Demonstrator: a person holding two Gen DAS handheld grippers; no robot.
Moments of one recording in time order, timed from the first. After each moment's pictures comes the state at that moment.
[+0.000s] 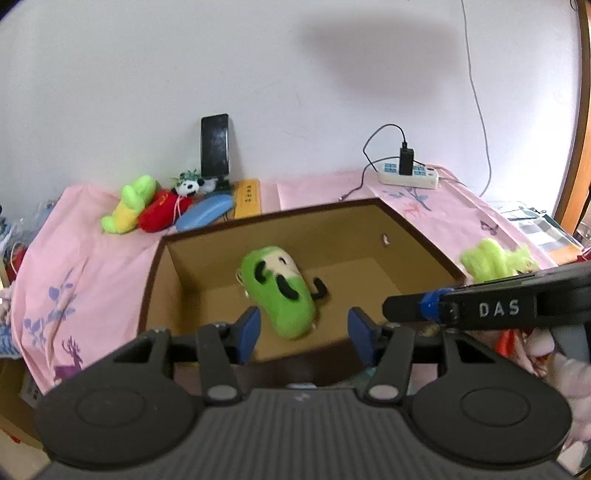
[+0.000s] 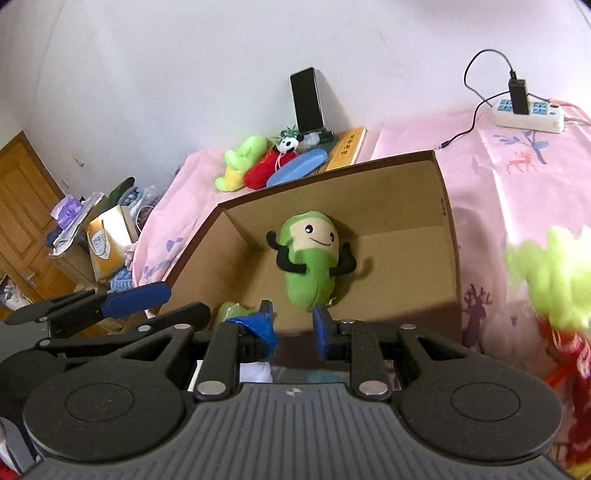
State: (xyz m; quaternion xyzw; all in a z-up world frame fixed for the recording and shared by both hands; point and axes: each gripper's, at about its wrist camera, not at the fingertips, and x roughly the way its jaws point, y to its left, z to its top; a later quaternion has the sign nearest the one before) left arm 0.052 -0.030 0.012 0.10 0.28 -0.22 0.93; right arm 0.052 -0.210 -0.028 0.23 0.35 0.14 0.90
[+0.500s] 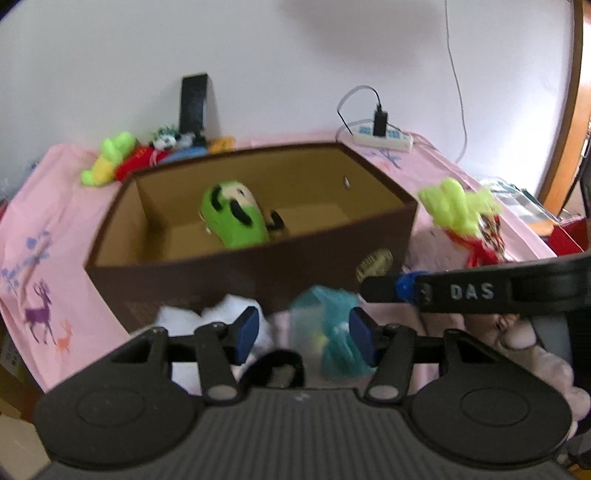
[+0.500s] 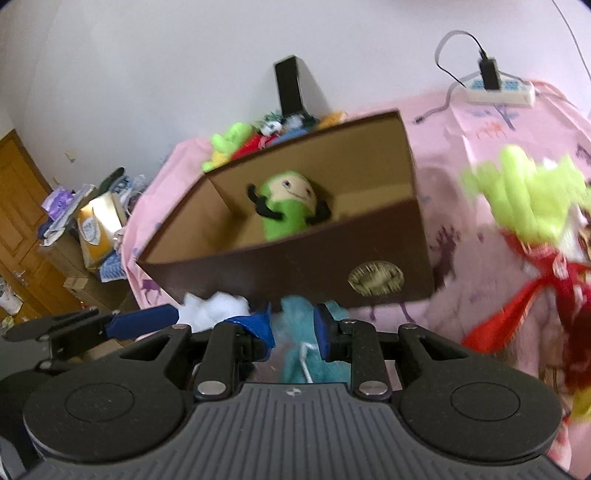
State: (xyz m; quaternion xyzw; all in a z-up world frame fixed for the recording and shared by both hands) left arm 0.009 -0.038 -0.036 0.09 0.33 -0.24 0.91; right arm 0.015 -0.212 -0.064 0.24 0.37 0.11 0.89
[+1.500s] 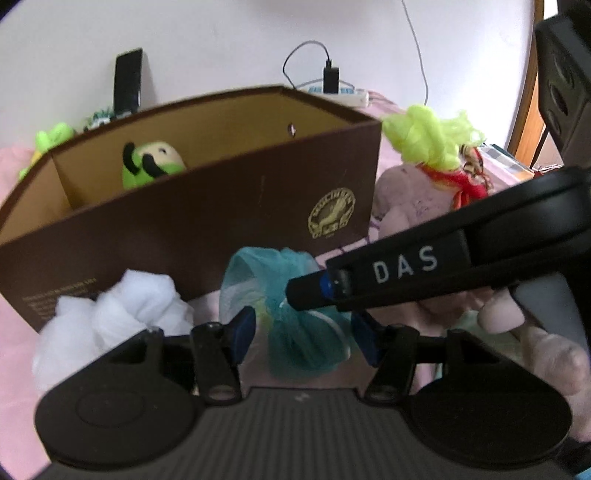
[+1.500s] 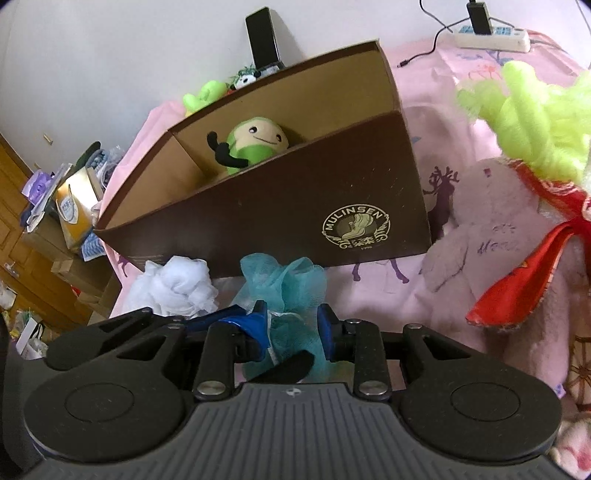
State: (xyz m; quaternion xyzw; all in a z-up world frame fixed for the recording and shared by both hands) left arm 0.034 -0.081 -0.105 0.12 0.35 -0.31 0.88; right arm 0.039 -0.205 -0.103 0.25 0.43 0.11 0.86
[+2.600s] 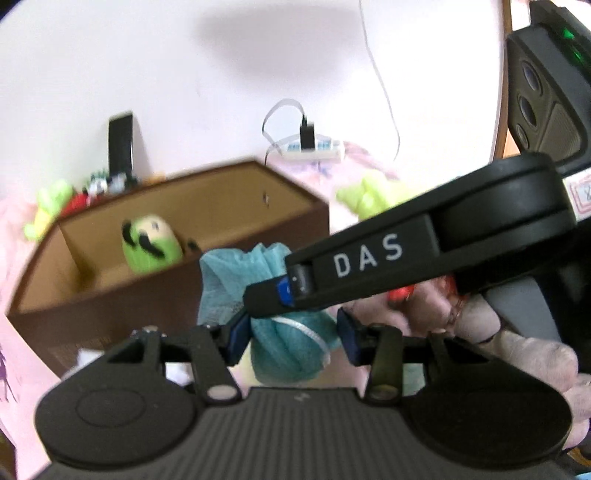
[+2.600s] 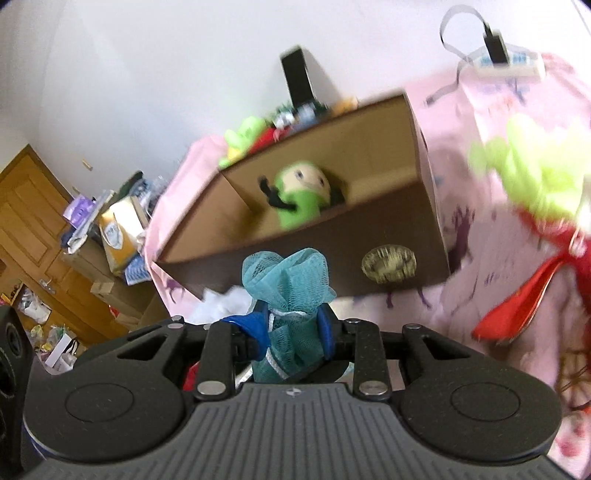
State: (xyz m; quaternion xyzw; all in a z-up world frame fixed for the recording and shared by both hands) left arm -0.012 -0.090 -0.051 0.13 0.26 -0.33 0.90; right arm -0.003 -0.225 -0.044 0.27 0.35 0.15 0.89
